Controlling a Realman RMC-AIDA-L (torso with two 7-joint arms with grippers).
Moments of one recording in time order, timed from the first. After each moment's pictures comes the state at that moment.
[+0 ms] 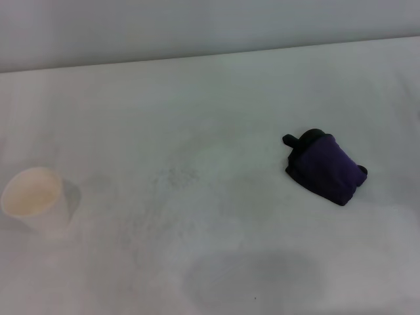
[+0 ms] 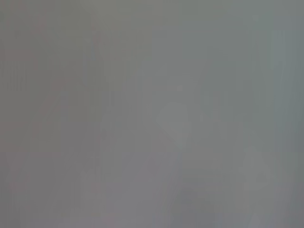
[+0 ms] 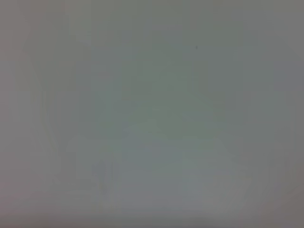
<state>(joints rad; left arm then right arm) -0.31 -2.08 1.08 0.11 -2.80 -1.25 2.82 0.33 2.00 -0.31 -0.14 1.99 1.04 -2.72</state>
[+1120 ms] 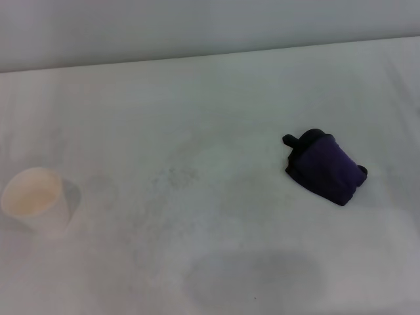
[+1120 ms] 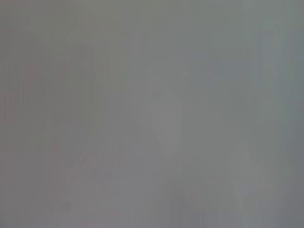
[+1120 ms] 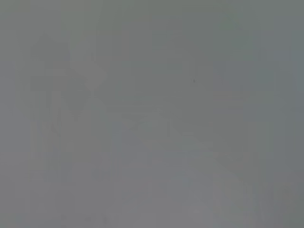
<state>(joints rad) -0.34 -2.08 1.08 0.10 -2.80 -1.25 2.82 0.33 2.00 -0.31 -0.13 2.03 1.13 -2.73</state>
